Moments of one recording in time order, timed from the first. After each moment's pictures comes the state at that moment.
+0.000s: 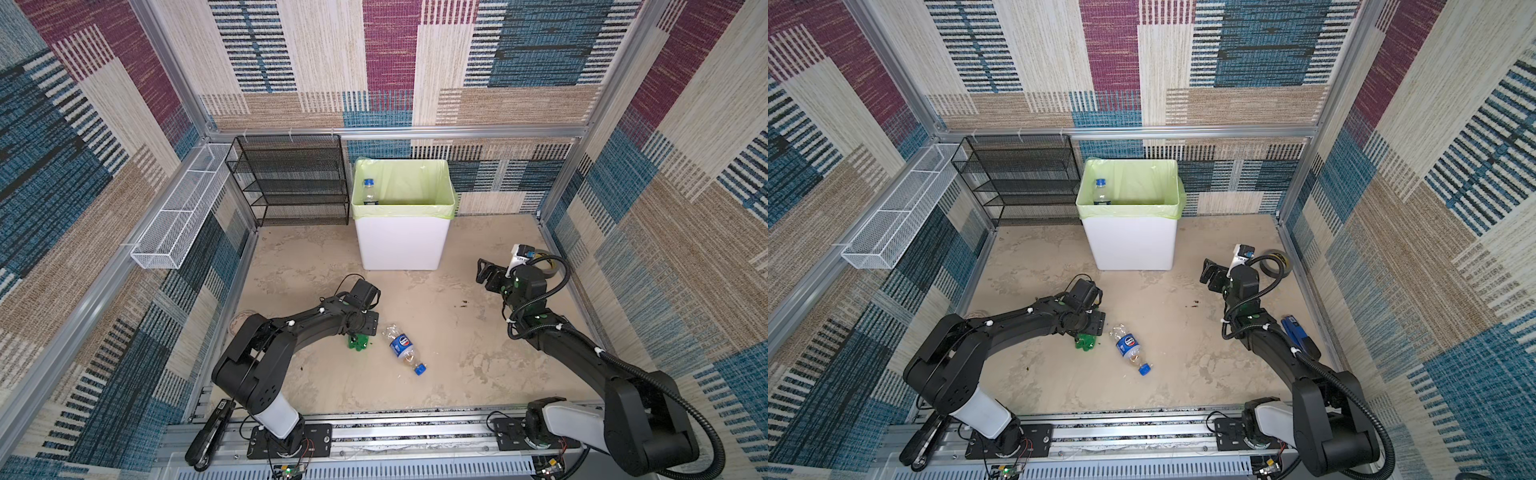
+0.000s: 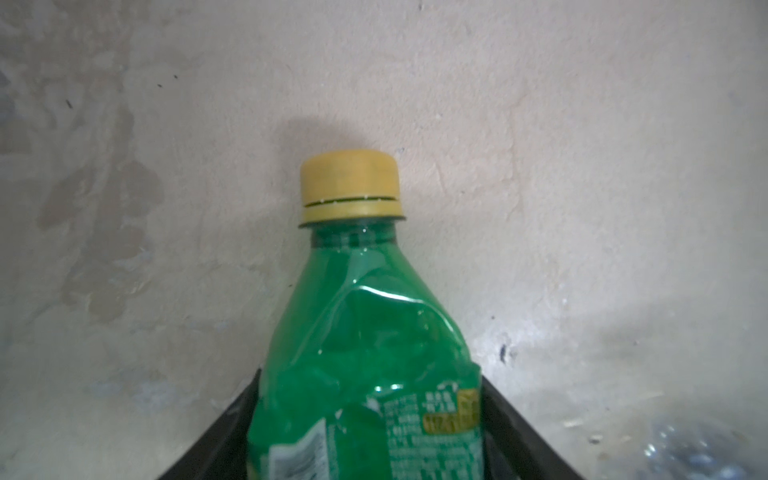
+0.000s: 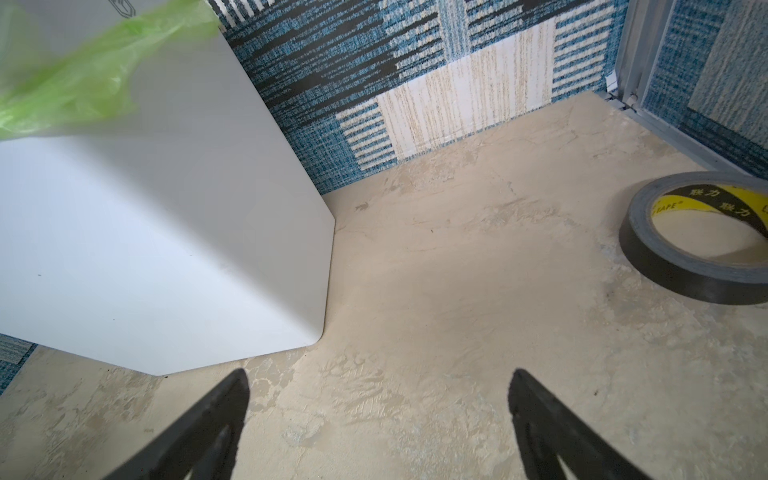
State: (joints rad) left arm -0.57 1.61 0.87 -0.41 -0.16 -0.36; right arm 0.17 1.21 0.58 0.32 0.09 0.42
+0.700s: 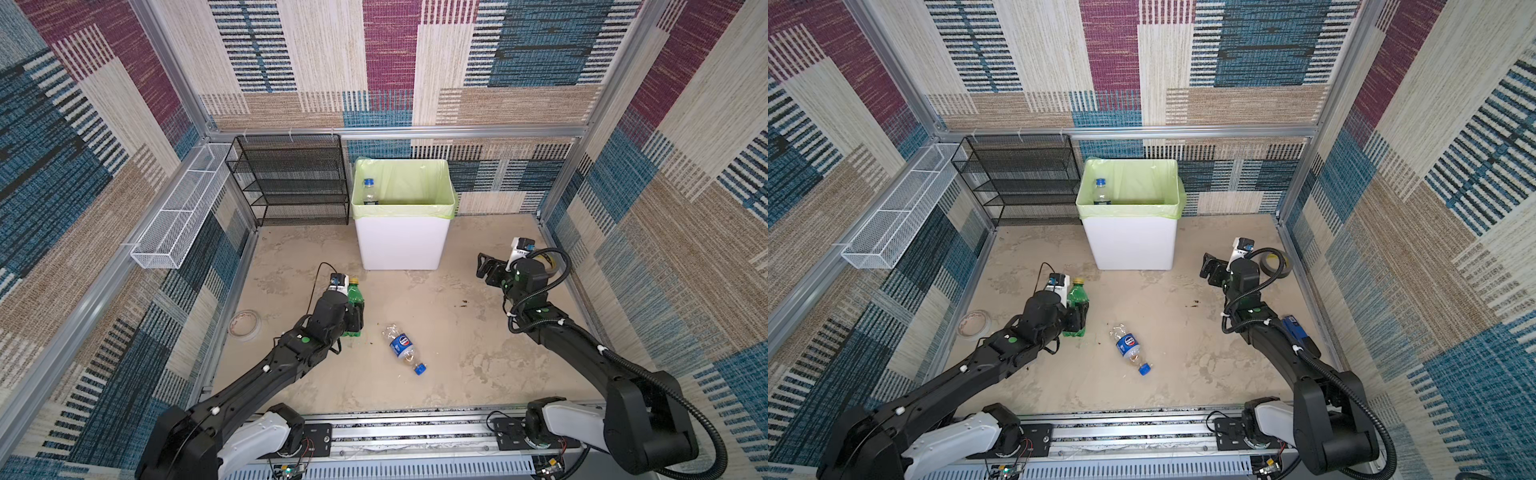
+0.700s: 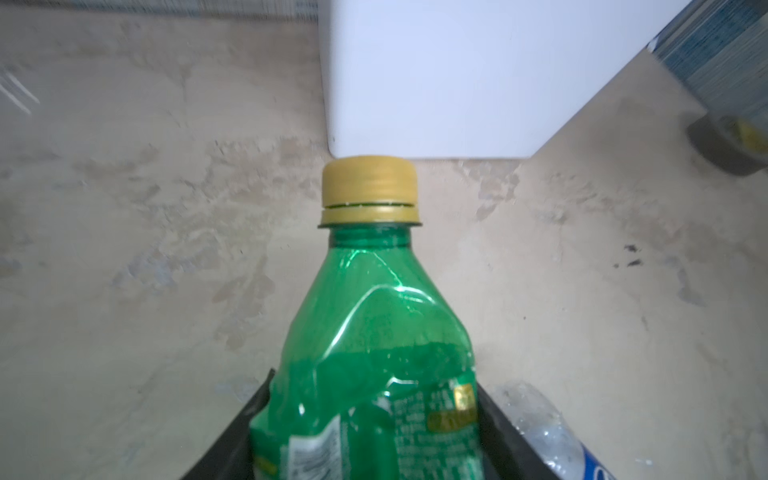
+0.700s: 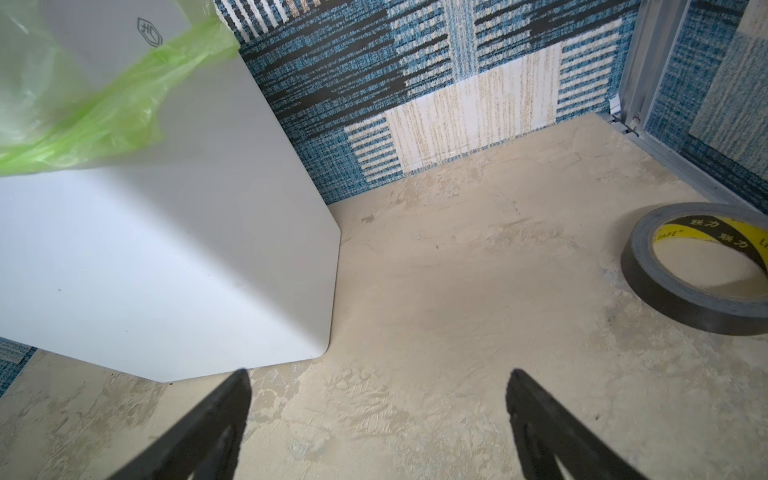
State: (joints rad) left arm -0.57 0.98 0.60 -0.13 -0.24 -0.33; right arm 0.17 1.22 0.65 0.26 0.08 0.39
